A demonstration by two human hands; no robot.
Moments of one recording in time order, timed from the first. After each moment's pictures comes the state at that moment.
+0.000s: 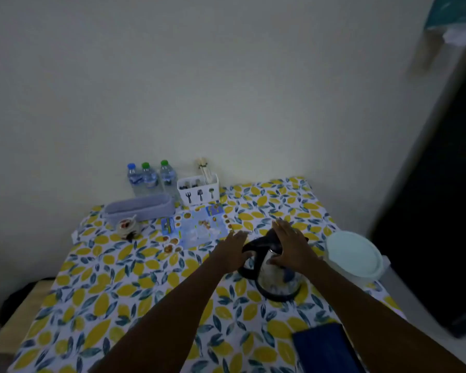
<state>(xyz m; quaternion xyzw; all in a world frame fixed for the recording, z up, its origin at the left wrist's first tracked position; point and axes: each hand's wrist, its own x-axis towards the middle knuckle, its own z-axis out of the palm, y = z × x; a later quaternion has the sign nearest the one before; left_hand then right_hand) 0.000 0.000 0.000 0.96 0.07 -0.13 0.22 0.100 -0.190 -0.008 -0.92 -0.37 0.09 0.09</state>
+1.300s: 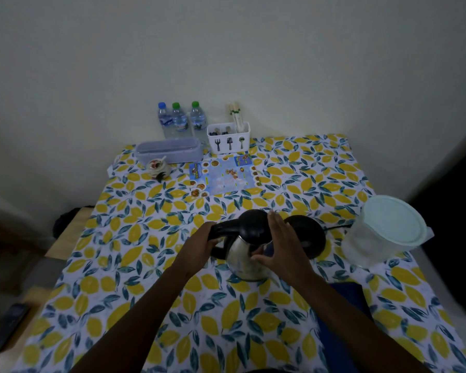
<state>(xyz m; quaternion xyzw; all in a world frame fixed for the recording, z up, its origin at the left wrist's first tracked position) -0.174 0.052 -0.055 0.92 0.15 0.09 0.35 -0.038 -0.162 -0.055 -0.86 -0.42 0.06 0.26</state>
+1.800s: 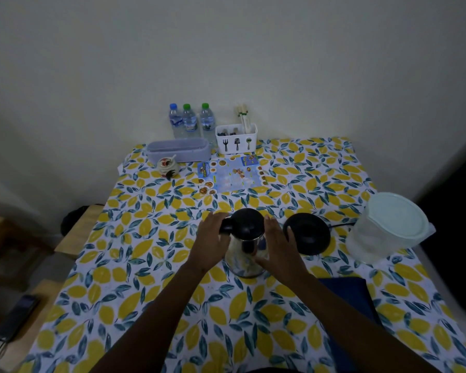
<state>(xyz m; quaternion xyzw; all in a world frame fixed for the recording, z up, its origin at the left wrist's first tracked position) -0.180 0.035 -0.051 0.91 0.18 0.17 0.32 -0.071 -0.155 -0.074 -0.89 -0.45 0.01 0.10</state>
